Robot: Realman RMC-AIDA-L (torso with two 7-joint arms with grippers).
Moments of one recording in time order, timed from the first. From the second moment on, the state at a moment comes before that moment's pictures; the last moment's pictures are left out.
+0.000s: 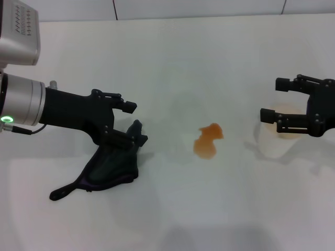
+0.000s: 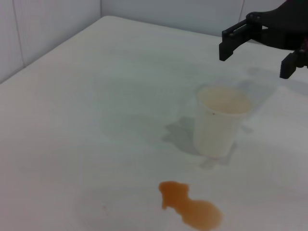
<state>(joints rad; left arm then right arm) -0.62 -2.04 1.00 0.87 2.12 1.57 -1.57 0.12 2.01 -1.19 -1.20 -1.52 -1.41 1.55</state>
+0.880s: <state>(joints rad) -0.61 -2.03 1.00 0.96 2.17 1.65 -1.69 0.17 2.01 -1.18 -1.40 -1.79 -1.44 1.78</state>
